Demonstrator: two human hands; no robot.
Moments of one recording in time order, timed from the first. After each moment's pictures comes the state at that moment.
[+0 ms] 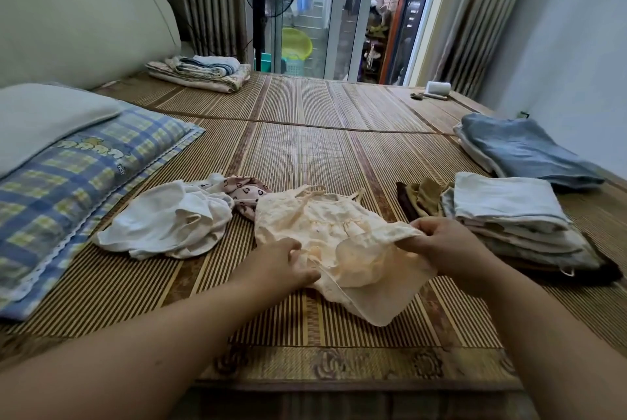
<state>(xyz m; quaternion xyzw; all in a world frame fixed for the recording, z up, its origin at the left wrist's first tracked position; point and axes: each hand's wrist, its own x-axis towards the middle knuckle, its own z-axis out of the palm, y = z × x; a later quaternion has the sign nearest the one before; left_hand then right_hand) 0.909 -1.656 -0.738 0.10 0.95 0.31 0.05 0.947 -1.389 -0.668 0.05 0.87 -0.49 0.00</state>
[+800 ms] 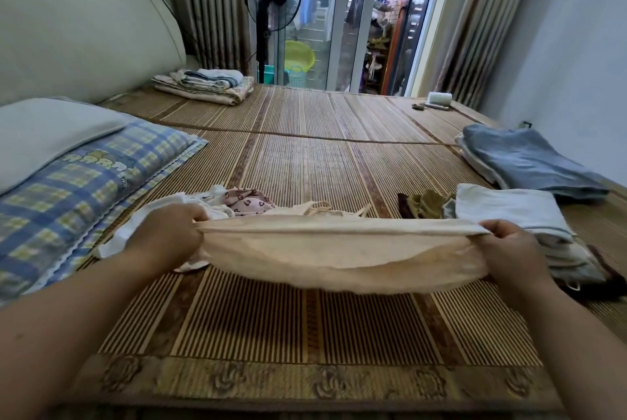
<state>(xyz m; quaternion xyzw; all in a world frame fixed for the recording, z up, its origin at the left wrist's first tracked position) 0.875 -1.770 -0.683 0.02 0.97 0.19 -0.13 0.948 -1.331 -0.669 0.19 0.80 -0.52 -0.22</state>
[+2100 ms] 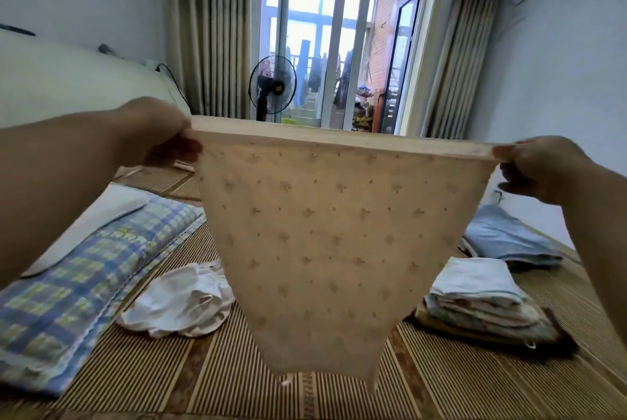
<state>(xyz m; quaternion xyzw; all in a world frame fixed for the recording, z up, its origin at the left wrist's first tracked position) 0.909 -1.793 -0.417 -0.06 0.83 0.55 -0.10 0.973 -1.329 -0.405 0.17 0.78 -0.55 -0.26</state>
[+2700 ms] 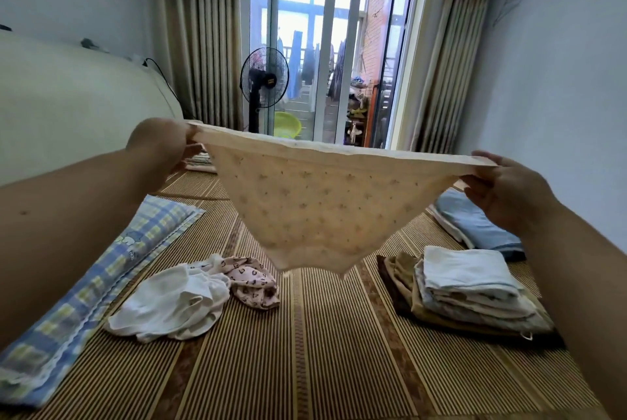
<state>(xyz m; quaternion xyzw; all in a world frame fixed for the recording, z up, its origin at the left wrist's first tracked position) 0.878 -1.760 -0.447 -0.02 0.72 0.67 -0.18 0.951 -1.323 -0.465 0.08 0.61 -0.75 -0.24</state>
